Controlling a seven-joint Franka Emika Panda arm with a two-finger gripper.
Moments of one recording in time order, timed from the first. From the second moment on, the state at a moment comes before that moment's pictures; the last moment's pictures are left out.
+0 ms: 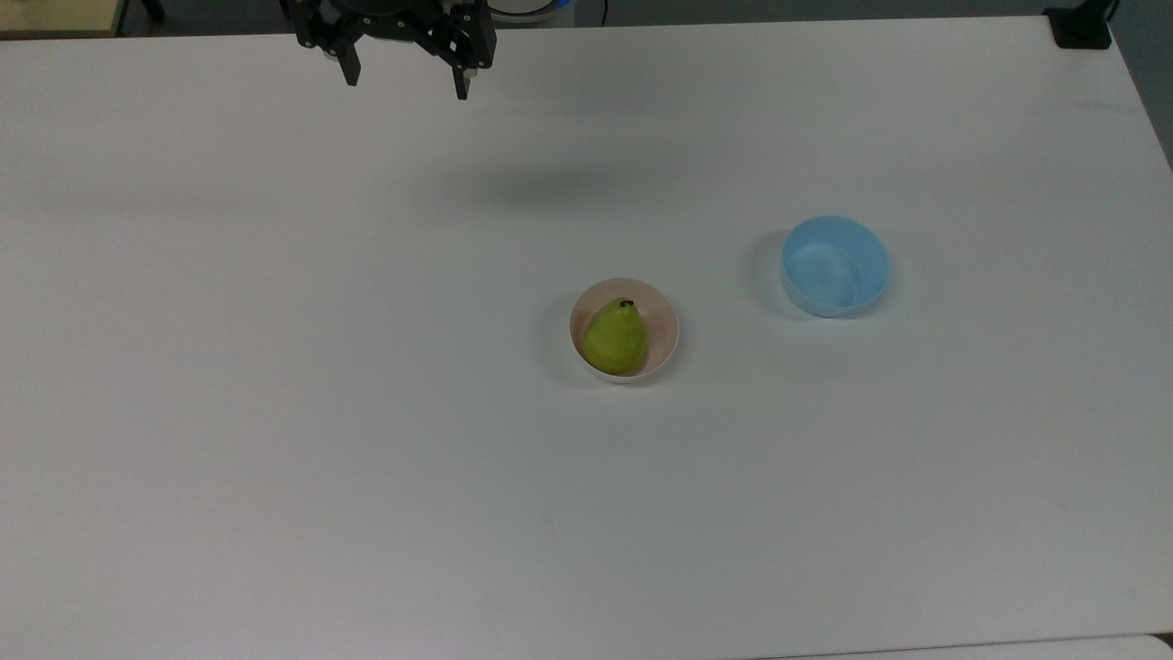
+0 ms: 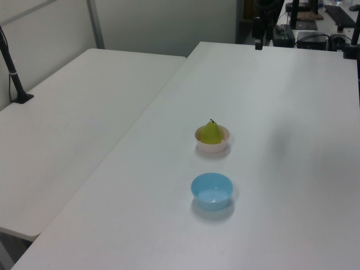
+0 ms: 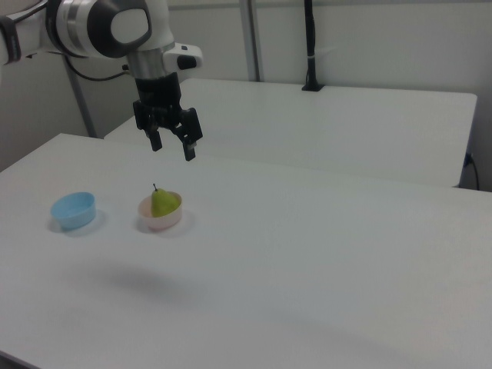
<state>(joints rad) -0.02 0.10 -0.04 -1.55 -0.02 1.63 0.05</state>
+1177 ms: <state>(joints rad) 0.17 0.30 -0.04 -1.49 0.03 1.81 0.05</state>
